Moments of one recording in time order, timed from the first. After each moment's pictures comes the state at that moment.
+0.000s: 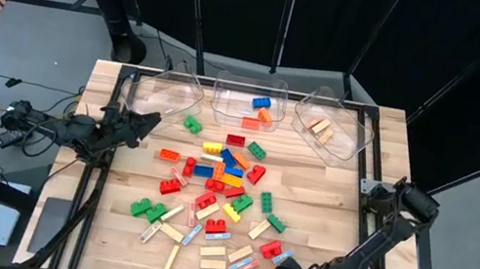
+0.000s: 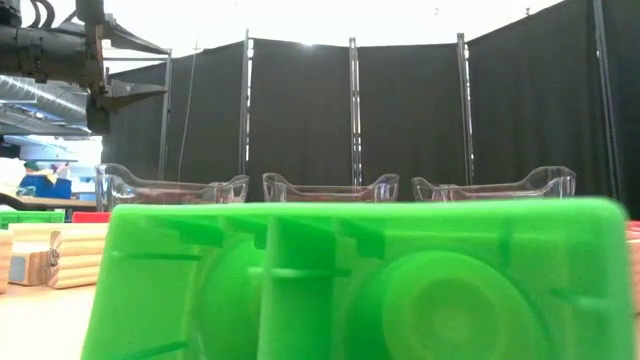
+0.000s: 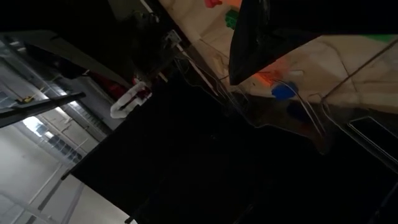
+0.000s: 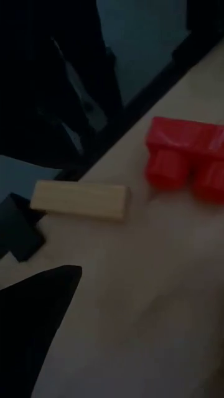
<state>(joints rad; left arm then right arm) -0.23 0.07 0.10 0.16 -0.80 -0.71 0.89 1.88 1.32 -0.69 0.04 1.74</state>
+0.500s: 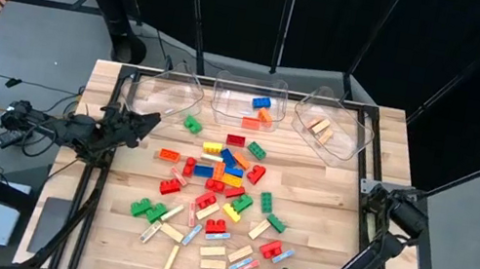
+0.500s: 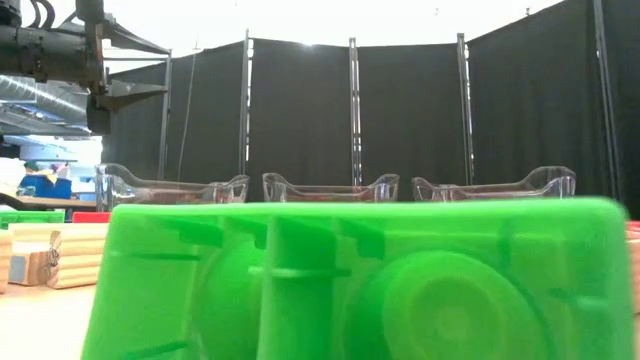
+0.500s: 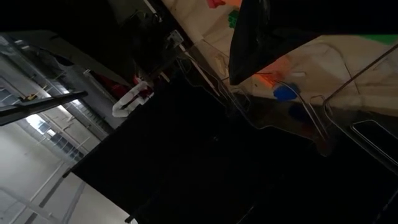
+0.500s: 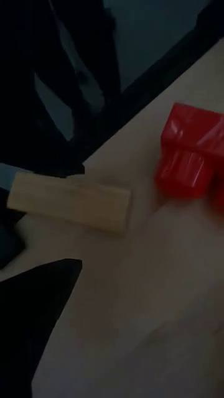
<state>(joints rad) -0.23 0.07 0.10 0.16 -0.80 -0.72 0.92 2.03 1.44 -0.76 0.09 1.68</state>
